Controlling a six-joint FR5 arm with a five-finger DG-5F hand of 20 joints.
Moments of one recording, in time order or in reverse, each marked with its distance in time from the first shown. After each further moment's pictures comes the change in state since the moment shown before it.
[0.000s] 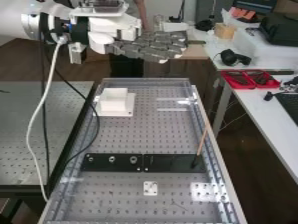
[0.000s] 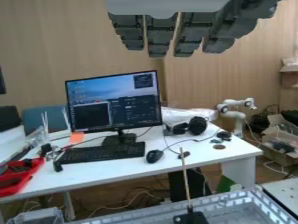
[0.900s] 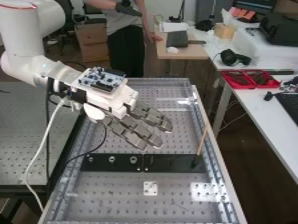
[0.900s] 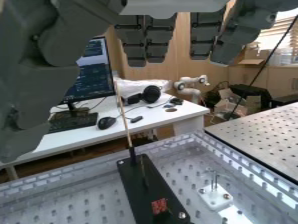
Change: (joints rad) arm -0.046 -0.160 -0.132 0.184 0.173 0.055
